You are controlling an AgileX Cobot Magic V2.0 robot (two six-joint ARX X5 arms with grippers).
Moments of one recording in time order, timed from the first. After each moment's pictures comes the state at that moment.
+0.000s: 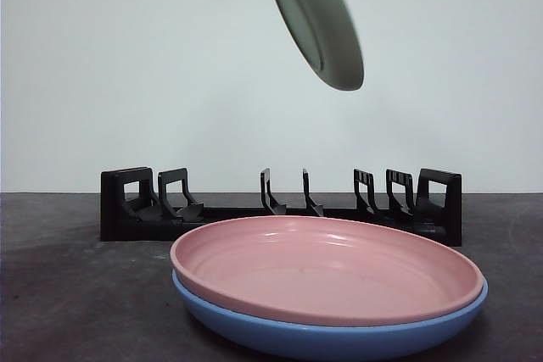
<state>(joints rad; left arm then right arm) -0.65 0.45 0.94 -0.98 0.16 -0.24 0.51 1.51 1.69 -0.74 -0.57 0.35</state>
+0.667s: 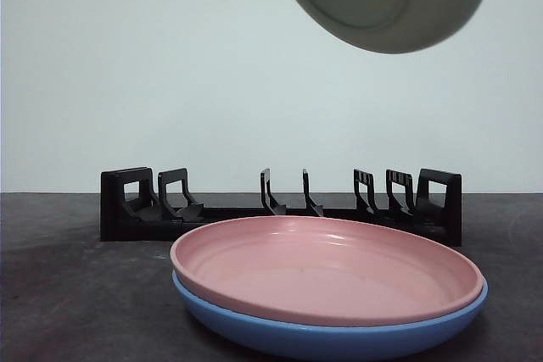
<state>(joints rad) -0.65 0.45 0.94 -0.98 0.16 -0.22 0.93 1.31 1.69 -1.20 -0.19 0.20</state>
